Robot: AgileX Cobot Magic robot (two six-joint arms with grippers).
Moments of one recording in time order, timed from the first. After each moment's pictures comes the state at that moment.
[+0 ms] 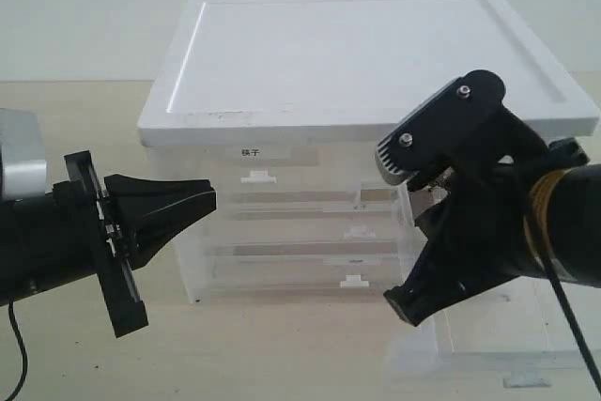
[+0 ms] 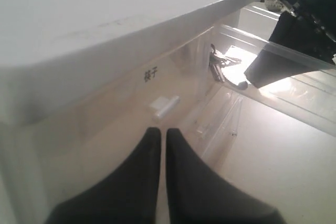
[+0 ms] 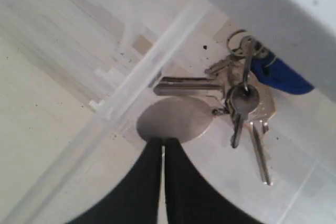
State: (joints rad) left arm -0.23 1.58 -0.30 0.85 -1.22 -0.28; right arm 0.91 1.19 -0.63 -0.79 0.51 0.73
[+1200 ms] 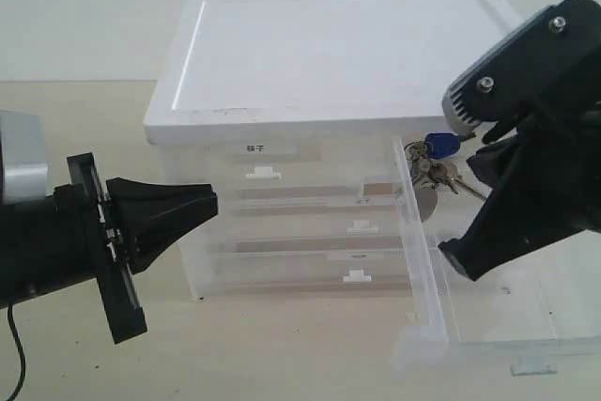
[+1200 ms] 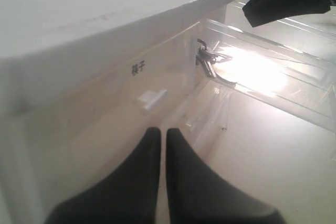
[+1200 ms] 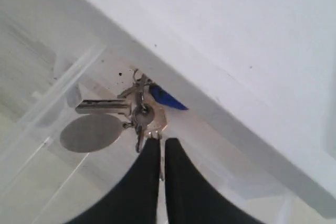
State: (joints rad) left arm -0.23 1.58 -0.30 0.87 -1.22 -0.28; right arm 0.91 1.03 -0.63 -0.98 0.62 0.77
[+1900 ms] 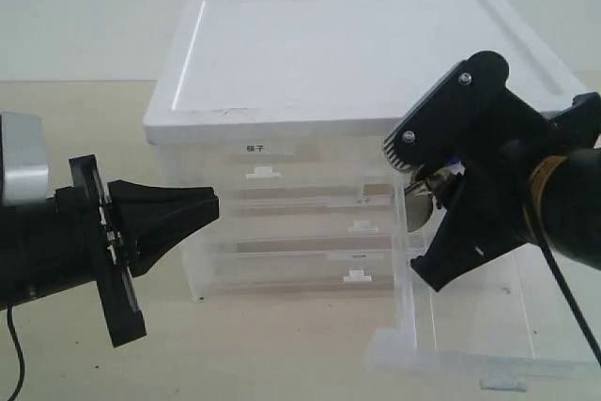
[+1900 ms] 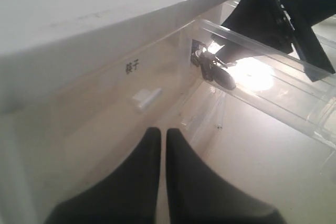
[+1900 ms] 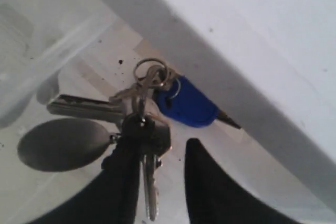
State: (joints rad) left arm -0.23 1.58 -0.30 0.89 -1.22 -0.29; right arm 0.91 1.23 -0.63 -1.17 0.63 0.92
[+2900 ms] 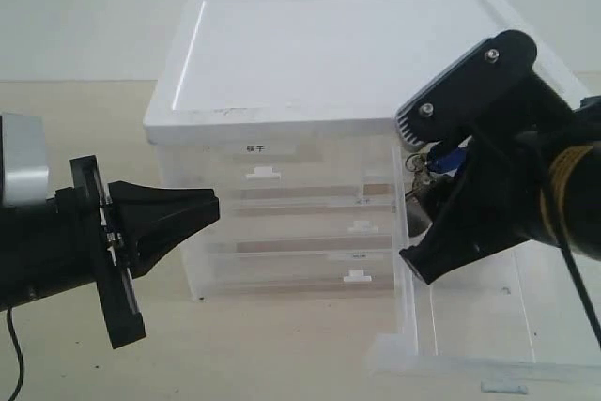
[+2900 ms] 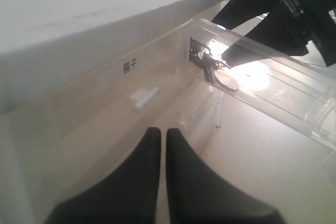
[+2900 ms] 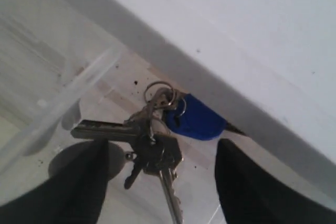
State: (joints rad) left arm -0.23 1.58 -0.30 0.90 -1.22 -0.29; right arm 0.91 1.18 -0.63 -1.11 0.57 0.96
